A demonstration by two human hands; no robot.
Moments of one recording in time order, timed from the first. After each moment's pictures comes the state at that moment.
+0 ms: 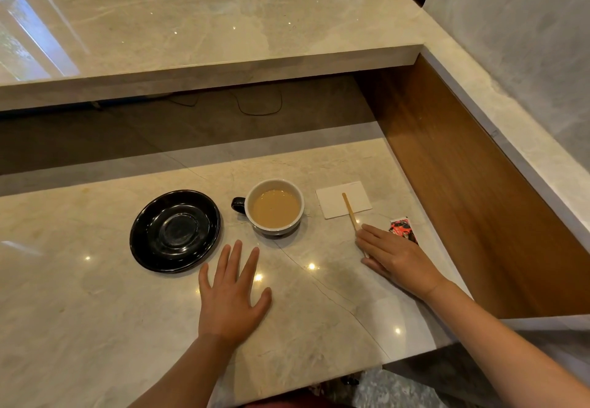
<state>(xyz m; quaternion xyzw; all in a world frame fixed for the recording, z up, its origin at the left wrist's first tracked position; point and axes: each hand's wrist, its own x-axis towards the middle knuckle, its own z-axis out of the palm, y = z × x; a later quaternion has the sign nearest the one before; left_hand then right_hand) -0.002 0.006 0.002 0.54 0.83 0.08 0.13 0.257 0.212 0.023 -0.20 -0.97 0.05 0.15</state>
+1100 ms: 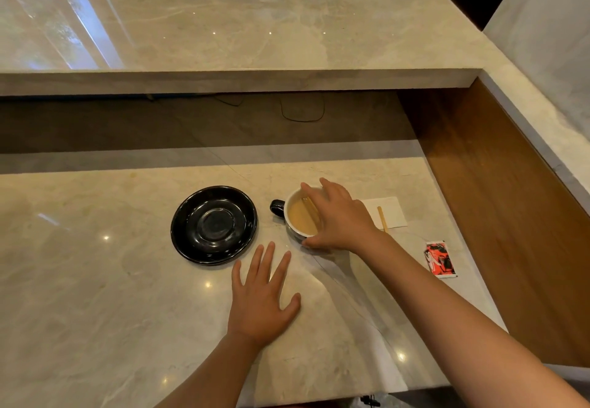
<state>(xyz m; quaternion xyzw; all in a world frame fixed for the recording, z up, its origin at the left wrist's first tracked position) -0.003 0.007 -0.008 0.54 0.83 0.10 0.11 0.072 0.204 0.085 -0.31 -0.93 0.17 -0.07</state>
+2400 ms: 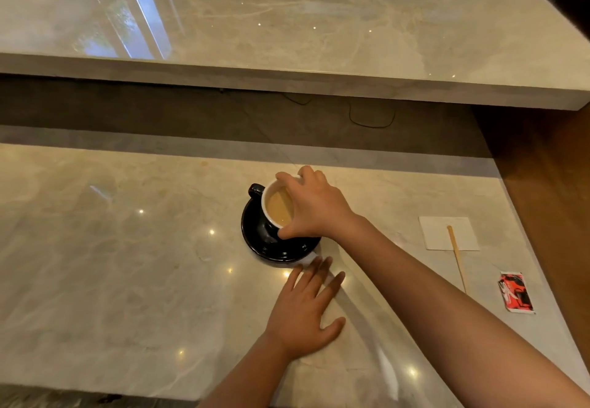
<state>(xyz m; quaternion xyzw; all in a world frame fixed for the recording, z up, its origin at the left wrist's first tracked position) -0.036 -0.026 -0.013 0.62 0.76 0.15 0.10 -0.070 0.131 0.116 -0.20 -0.96 0.19 -0.04</state>
